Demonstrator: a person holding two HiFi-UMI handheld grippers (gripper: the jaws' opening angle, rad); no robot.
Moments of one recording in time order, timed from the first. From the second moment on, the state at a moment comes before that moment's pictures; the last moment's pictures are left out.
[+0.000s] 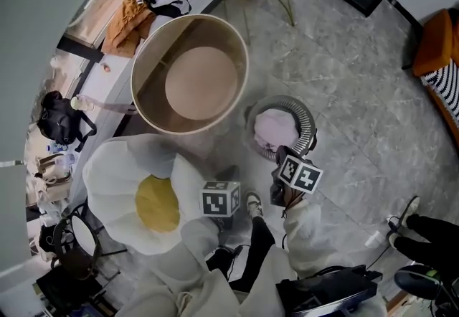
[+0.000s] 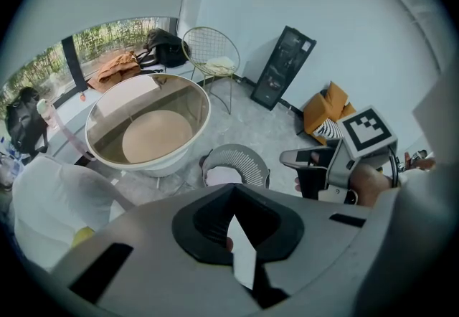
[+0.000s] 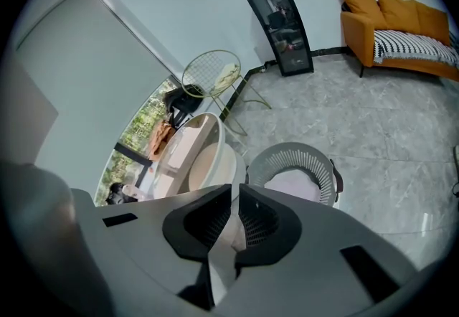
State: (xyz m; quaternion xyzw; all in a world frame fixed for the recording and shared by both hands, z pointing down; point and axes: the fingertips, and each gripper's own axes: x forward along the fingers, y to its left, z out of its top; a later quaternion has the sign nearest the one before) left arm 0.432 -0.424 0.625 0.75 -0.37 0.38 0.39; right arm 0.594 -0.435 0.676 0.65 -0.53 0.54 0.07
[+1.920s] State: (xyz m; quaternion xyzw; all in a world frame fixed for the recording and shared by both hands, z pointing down) left arm 0.156 -0.342 0.421 0.76 -0.54 0.15 0.32; right arm 0.272 -0.352 0.415 0.50 -0.78 0.35 0.10
